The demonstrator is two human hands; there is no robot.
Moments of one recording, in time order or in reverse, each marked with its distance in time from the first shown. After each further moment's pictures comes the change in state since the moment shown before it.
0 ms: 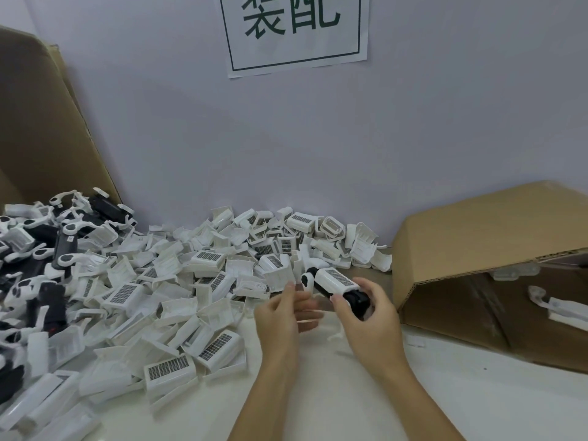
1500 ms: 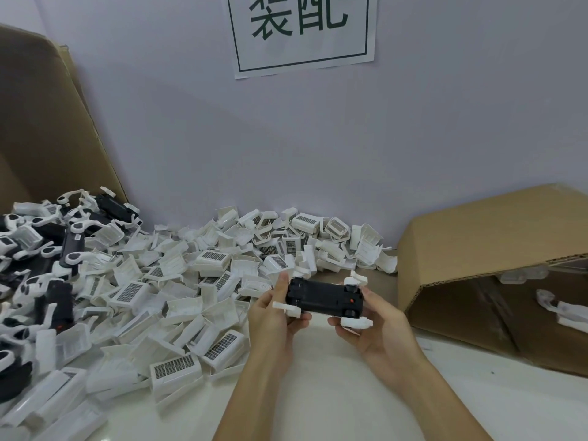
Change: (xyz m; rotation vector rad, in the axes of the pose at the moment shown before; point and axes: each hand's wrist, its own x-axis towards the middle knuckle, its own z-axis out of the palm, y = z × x) left_hand 0.021 0.003 -0.018 -0.160 -0.006 -0.158; right_hand 0.004 -0.018 -0.013 0.680 -0.293 0.496
